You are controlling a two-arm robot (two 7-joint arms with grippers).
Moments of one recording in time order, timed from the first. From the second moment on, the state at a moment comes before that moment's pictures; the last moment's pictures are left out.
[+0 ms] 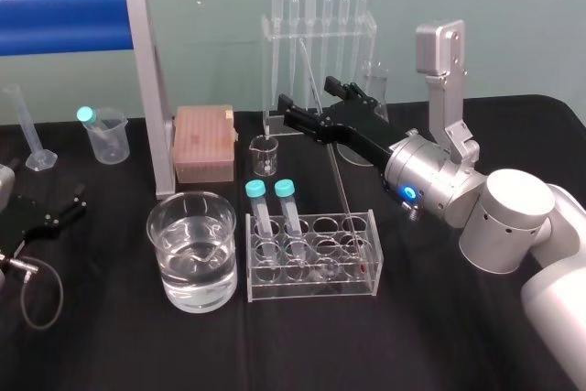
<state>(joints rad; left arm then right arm) -0.20 0.60 0.45 -1.41 -0.25 -0.12 0.03 0.34 0.31 -0.32 -1.43 0.47 0.11 0.31</state>
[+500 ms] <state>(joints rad) -0.20 0.60 0.45 -1.41 -0.25 -0.12 0.03 0.34 0.31 -0.32 -1.43 0.47 0.11 0.31</state>
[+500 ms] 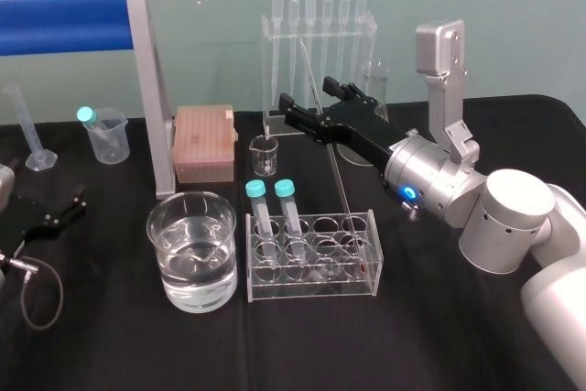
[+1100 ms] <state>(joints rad) -0.20 0.60 0.45 -1.41 -0.25 -0.12 0.03 0.34 0.31 -0.32 -1.43 0.47 0.11 0.31</state>
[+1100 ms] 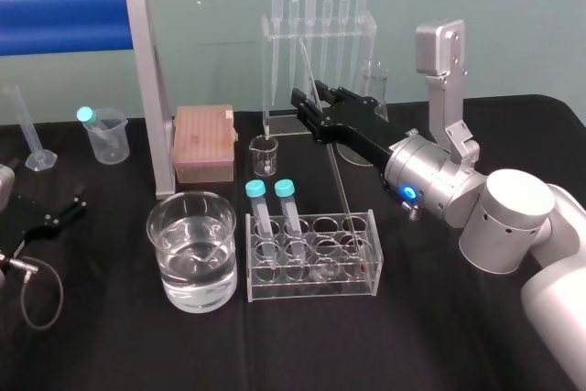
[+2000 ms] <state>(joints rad) -0.20 0.60 0.45 -1.41 -0.25 -0.12 0.03 0.34 0.31 -0.32 -1.43 0.47 0.11 0.31</state>
